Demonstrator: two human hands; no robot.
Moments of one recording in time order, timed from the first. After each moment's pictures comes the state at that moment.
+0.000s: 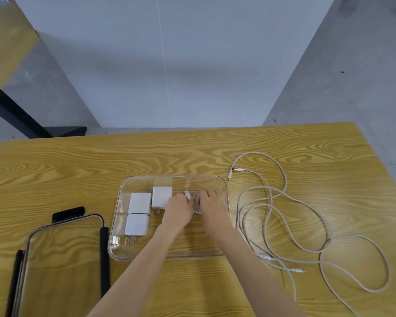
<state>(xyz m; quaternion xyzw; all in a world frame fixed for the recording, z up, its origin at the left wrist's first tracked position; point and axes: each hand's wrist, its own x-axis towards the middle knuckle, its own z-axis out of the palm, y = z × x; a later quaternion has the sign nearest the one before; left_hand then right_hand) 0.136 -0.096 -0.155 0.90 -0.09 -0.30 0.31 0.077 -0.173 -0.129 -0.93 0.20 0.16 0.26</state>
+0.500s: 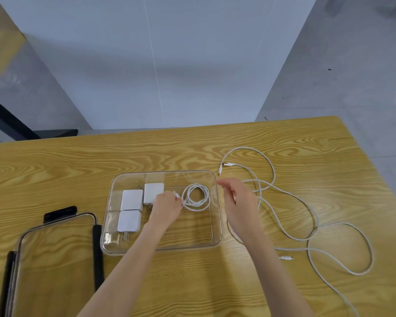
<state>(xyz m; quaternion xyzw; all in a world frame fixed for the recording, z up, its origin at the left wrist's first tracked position) 0.137 -0.084 -0.153 0.91 -0.12 -0.30 0.25 0.022 -0.210 -0.083 -0.84 0.28 -0.12 0.45</state>
